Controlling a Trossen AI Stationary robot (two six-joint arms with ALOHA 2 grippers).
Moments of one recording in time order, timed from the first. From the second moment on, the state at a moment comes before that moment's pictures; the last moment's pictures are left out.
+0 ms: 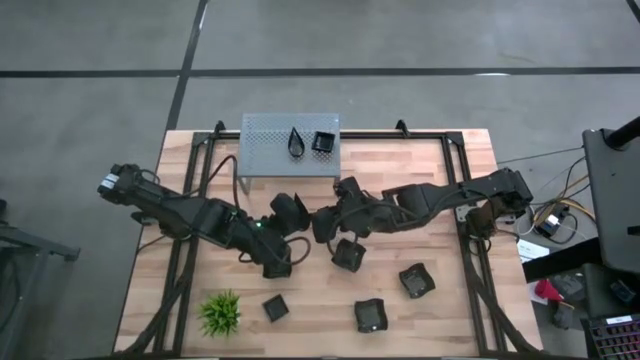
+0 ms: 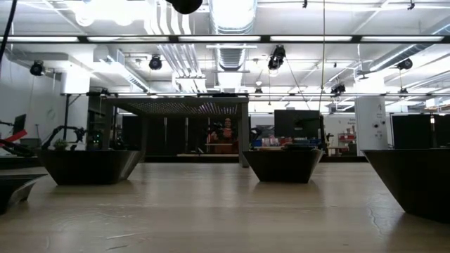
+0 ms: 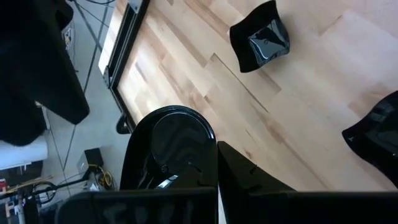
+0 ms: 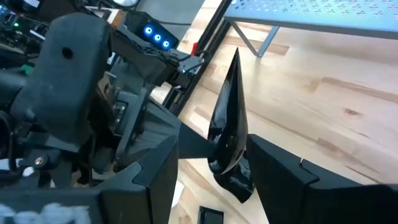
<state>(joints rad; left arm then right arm) -0.39 1.42 1.44 -0.90 -0.54 0.67 0.24 1.72 1.76 -0.65 0.44 1.20</state>
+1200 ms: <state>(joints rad) -0.39 1.42 1.44 -0.90 -0.54 0.66 0.24 1.72 1.75 -0.65 0.44 1.20</state>
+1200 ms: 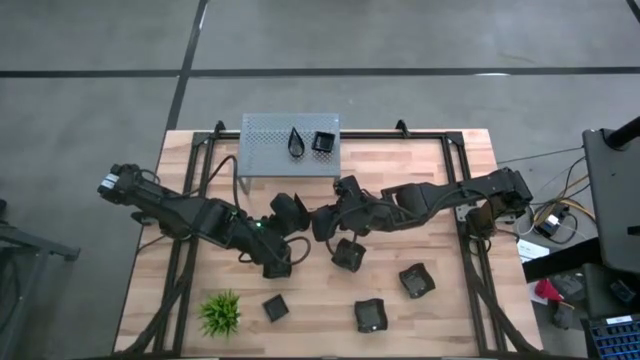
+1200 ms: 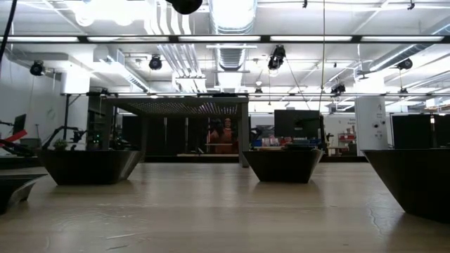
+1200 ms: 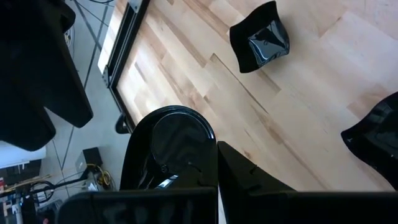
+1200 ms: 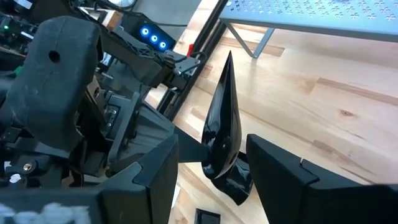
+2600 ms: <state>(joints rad) -0.39 1.42 1.43 -0.92 -0.53 0.65 0.23 1.80 1.71 -0.61 0.47 1.27</state>
